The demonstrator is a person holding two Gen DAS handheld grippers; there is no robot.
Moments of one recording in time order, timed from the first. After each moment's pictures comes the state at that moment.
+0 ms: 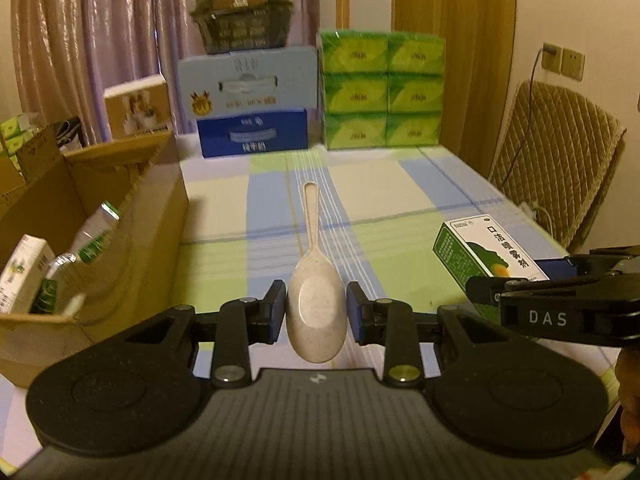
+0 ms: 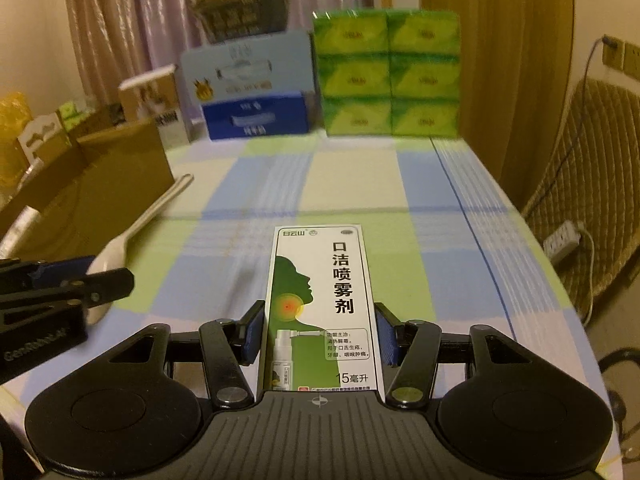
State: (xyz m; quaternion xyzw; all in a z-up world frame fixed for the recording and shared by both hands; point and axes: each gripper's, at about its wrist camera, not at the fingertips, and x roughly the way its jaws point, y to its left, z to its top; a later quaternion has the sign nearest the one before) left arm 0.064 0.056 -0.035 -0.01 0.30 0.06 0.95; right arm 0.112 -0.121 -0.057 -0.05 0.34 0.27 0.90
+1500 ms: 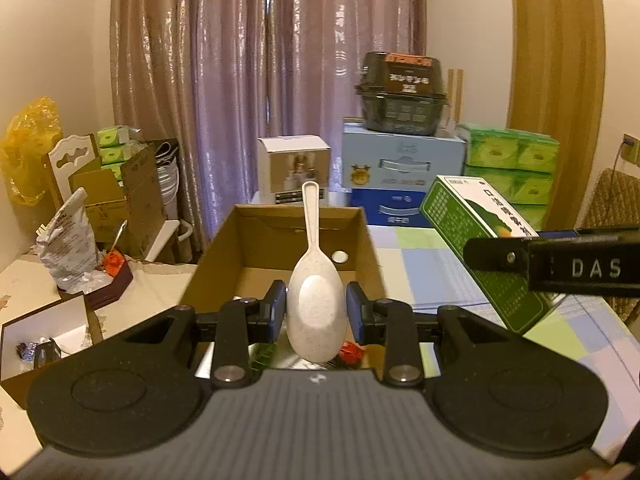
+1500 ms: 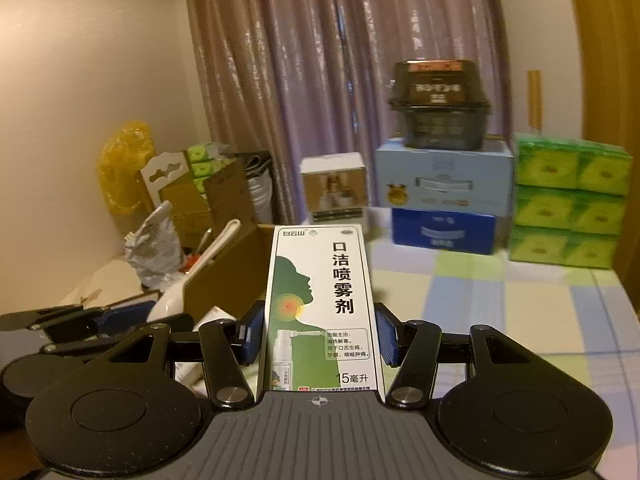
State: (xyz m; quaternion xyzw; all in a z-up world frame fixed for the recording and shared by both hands) left arm -0.012 0.232 0.051 -0.04 0.24 0.18 0.95; right arm 0.055 0.071 0.049 -0.03 0.26 0.43 0.86
